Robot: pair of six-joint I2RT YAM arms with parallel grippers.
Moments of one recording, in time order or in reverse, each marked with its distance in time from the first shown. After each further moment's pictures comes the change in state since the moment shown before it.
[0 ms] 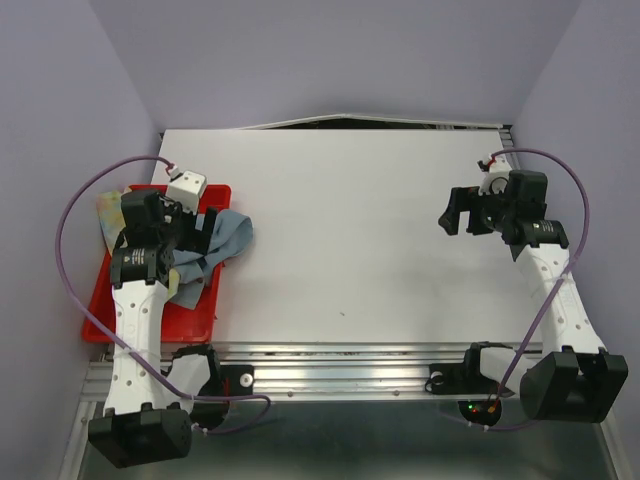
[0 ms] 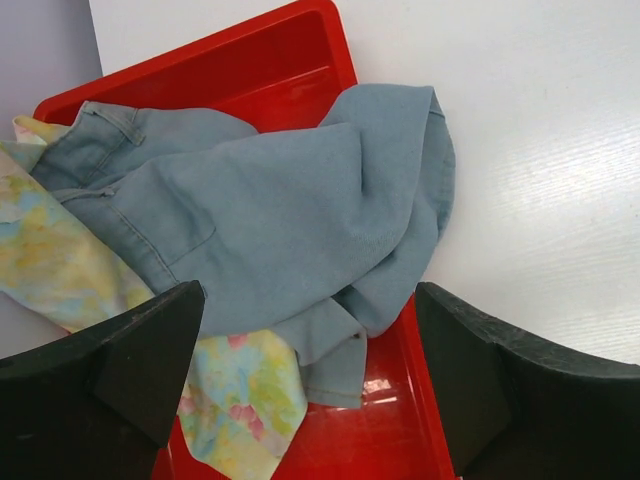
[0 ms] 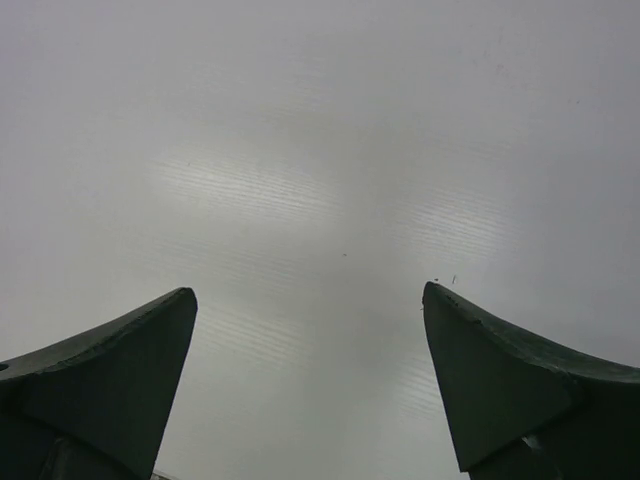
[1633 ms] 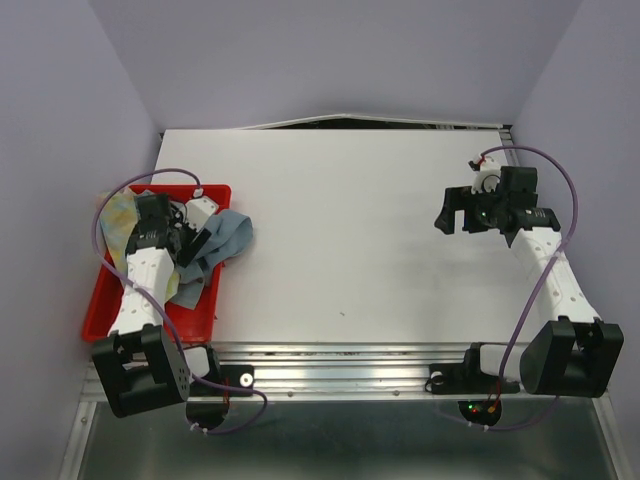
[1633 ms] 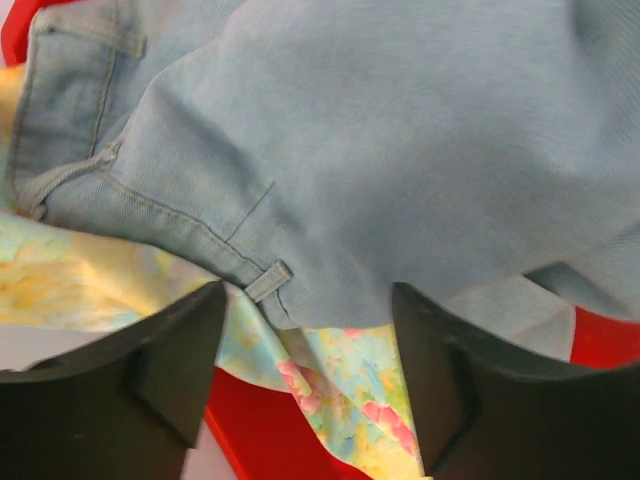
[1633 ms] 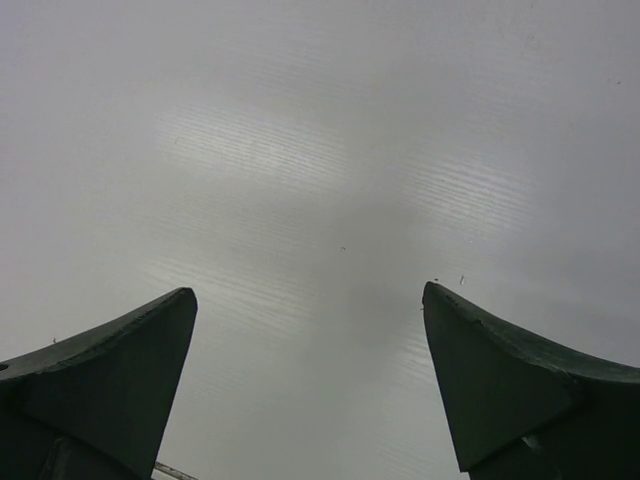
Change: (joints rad) left arm 0.081 0.276 -0.175 0.197 -0.194 0.470; right arm 0.000 0.125 0.030 -0.016 -0.025 -0.041
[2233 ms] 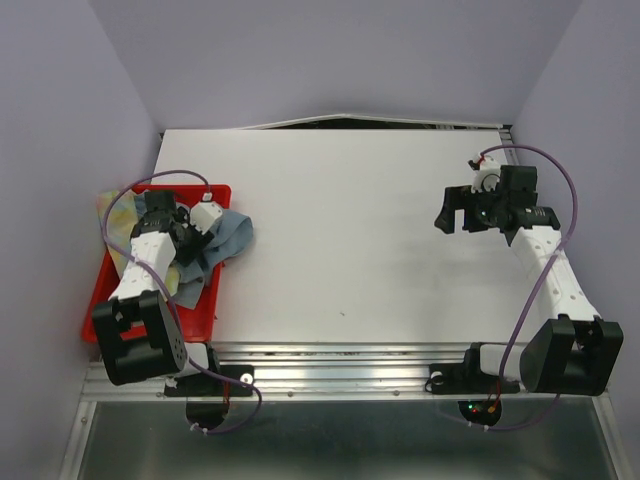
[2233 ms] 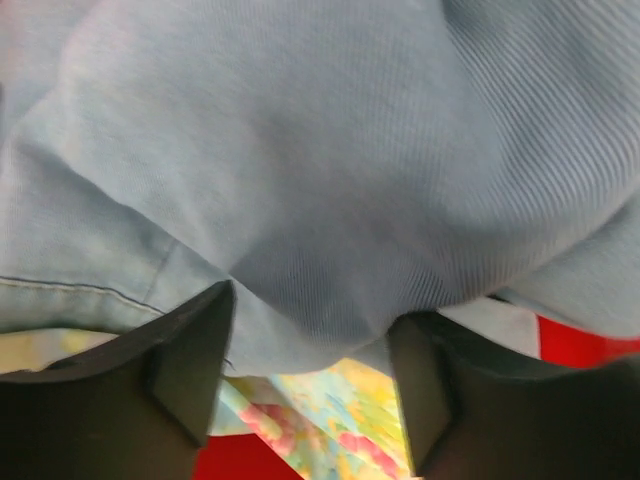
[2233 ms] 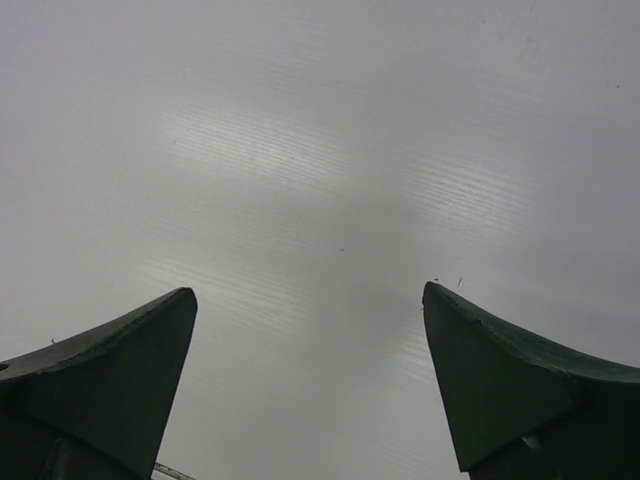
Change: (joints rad) left arm 0.002 0.152 0.042 -0.071 0.082 0.086; right arm 0.000 0.009 0.009 -0.003 -0.001 -0.006
